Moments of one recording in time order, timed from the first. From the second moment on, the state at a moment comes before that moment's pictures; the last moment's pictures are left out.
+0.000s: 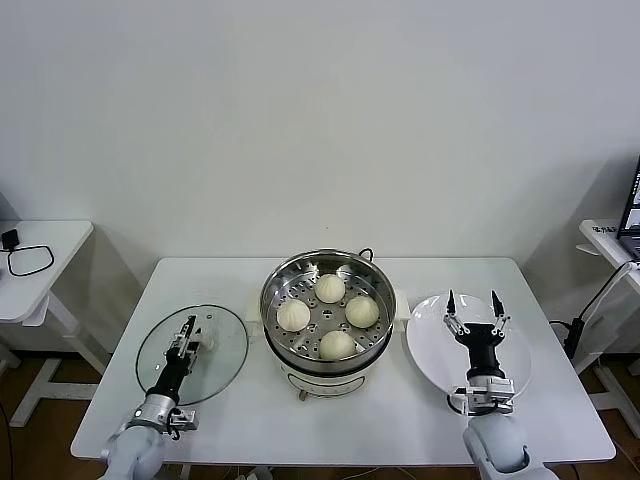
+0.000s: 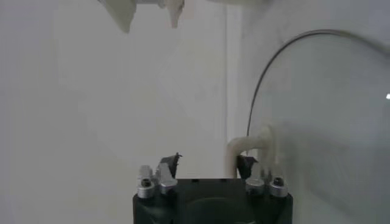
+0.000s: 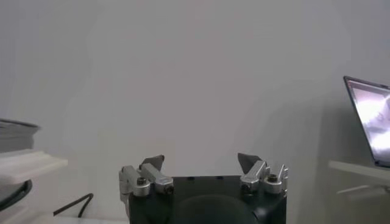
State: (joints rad) left arm 1.20 -1.21 -0.49 -1.35 1.24 -0.13 -0.33; right arm -1.24 1.12 0.37 1.59 0.21 0.38 0.37
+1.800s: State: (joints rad) left arm 1.10 -1.34 0.11 -2.08 1.37 0.44 0.15; right arm -1.22 1.17 0.41 1.59 0.18 0.38 0.35
